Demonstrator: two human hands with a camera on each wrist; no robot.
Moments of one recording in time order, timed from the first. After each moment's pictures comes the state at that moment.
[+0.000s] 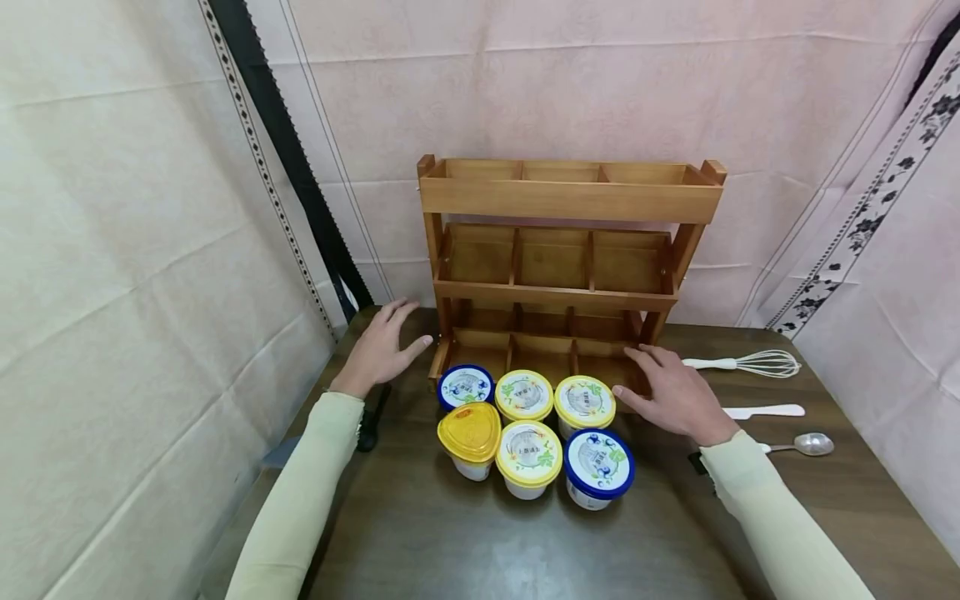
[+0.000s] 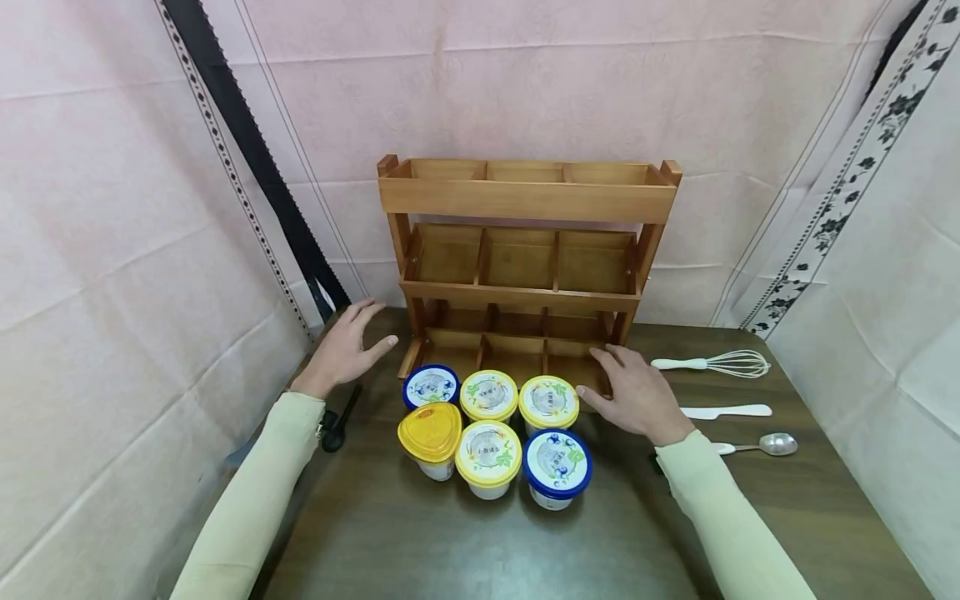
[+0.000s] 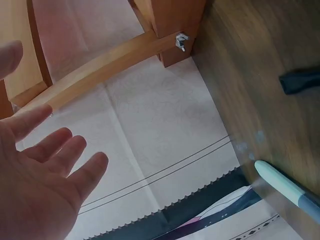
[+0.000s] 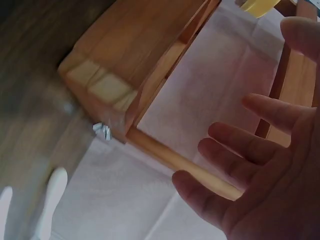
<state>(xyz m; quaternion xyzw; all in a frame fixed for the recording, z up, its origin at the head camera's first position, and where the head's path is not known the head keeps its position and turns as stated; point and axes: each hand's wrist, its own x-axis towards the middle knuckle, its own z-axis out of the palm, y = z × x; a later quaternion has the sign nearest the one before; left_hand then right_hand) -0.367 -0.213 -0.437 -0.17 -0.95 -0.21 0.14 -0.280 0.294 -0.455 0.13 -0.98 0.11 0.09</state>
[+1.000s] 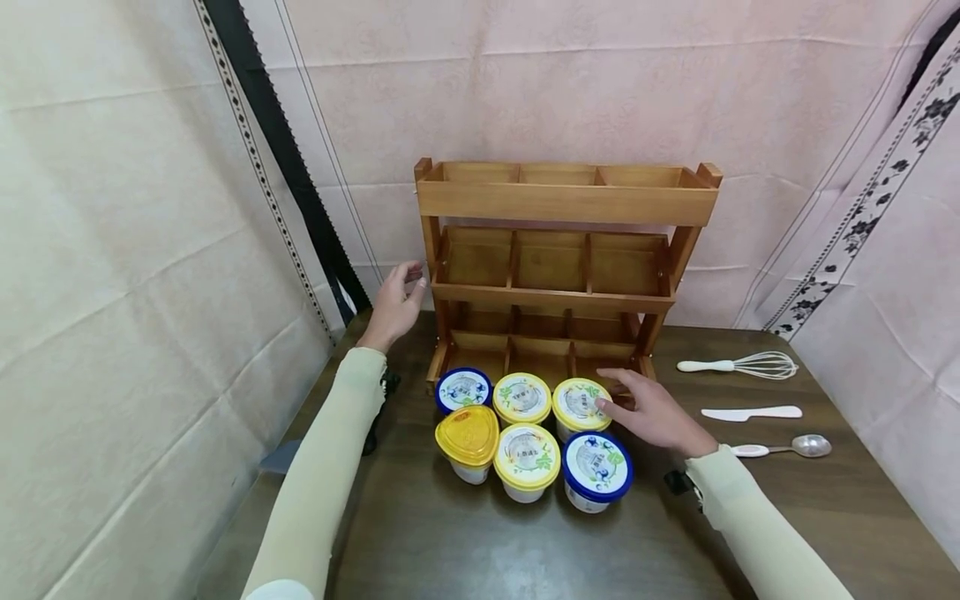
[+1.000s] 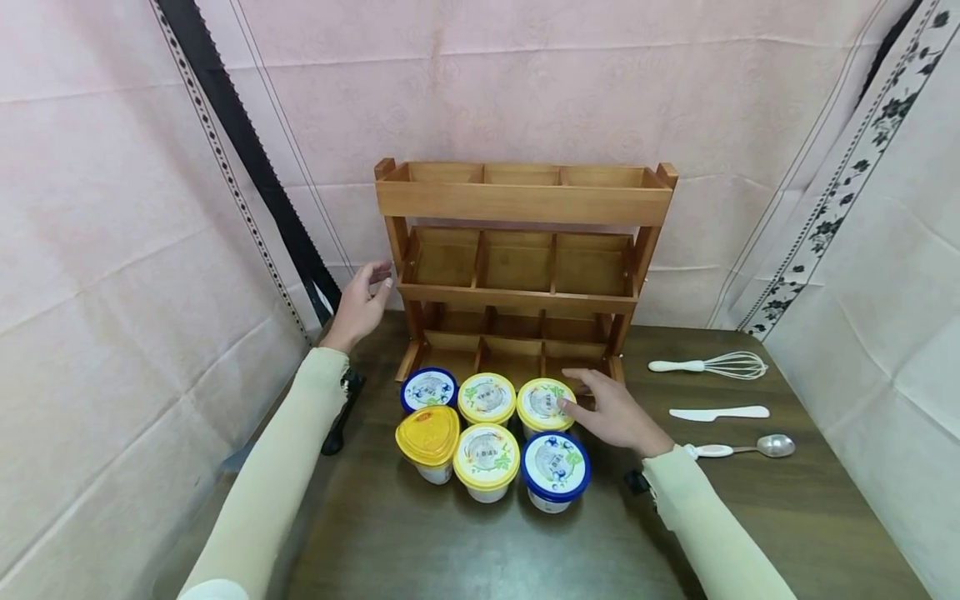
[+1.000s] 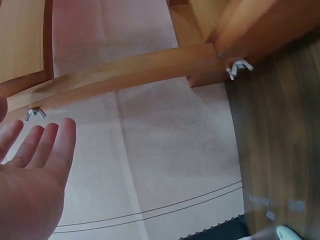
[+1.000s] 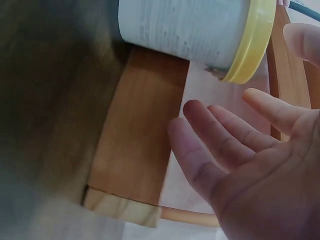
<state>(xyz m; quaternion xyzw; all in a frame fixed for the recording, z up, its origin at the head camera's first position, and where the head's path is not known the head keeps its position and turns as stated) -0.427 -0.183 -0.402 -0.18 -0.86 -0.44 0.20 -0.276 0.274 -0.476 0.17 -0.93 0.34 0.00</state>
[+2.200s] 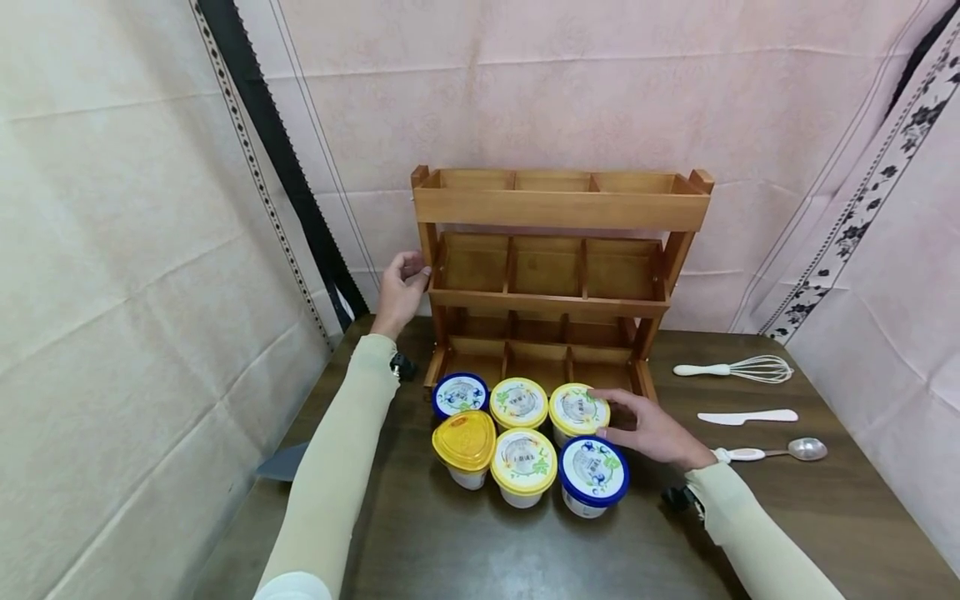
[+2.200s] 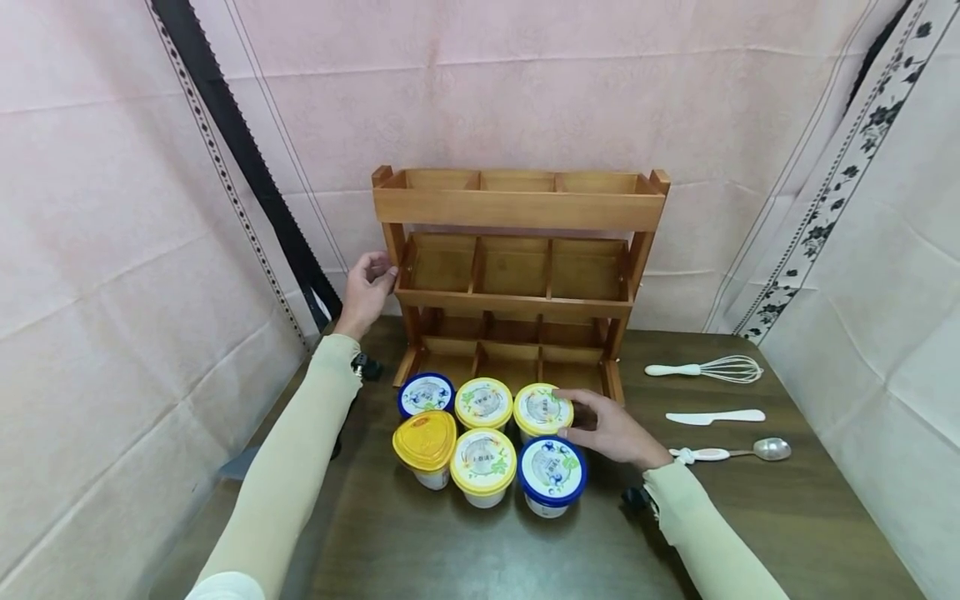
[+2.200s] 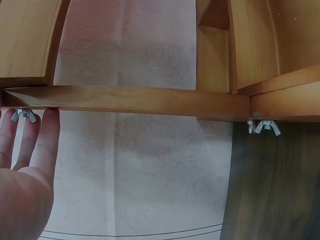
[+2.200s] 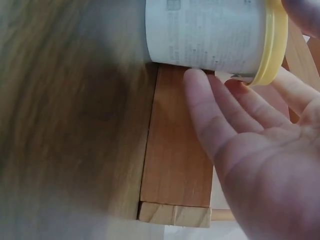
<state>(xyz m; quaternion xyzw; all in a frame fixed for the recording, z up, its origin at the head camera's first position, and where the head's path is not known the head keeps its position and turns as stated) -0.460 -0.165 -0.388 -0.14 -0.76 -0.59 0.22 -0.269 0.285 -0.494 0.22 -0.87 0.43 -0.06</state>
